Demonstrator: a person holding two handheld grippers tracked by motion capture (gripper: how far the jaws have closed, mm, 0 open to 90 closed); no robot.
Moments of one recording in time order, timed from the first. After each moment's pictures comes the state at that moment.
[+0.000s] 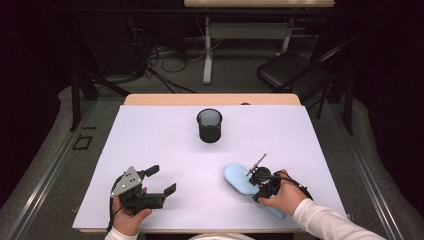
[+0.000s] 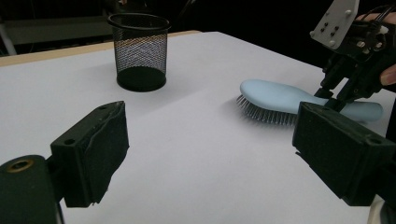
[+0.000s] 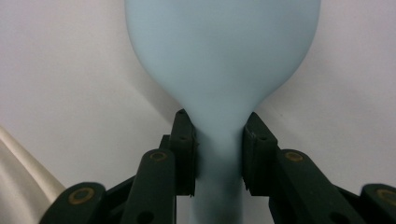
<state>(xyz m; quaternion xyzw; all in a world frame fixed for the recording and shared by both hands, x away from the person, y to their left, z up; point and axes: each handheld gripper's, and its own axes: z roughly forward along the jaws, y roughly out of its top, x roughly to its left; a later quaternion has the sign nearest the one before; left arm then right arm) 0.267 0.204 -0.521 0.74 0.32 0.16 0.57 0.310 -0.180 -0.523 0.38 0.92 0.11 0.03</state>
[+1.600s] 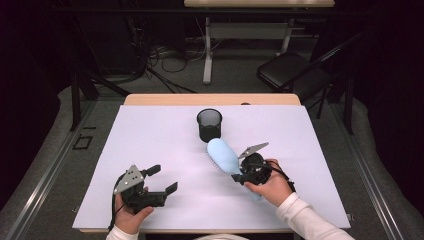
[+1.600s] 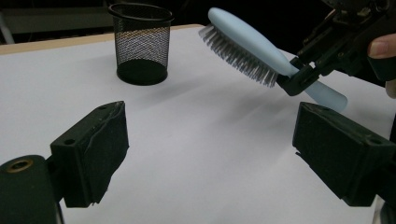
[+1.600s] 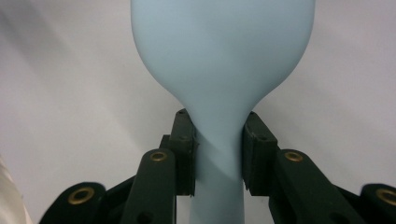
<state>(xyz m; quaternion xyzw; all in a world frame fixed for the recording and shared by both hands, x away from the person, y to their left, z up) 0.273 0.199 -0.524 0.74 0.34 0.15 0.56 0.336 -0.157 -0.504 0.37 0.87 0.32 0.07</state>
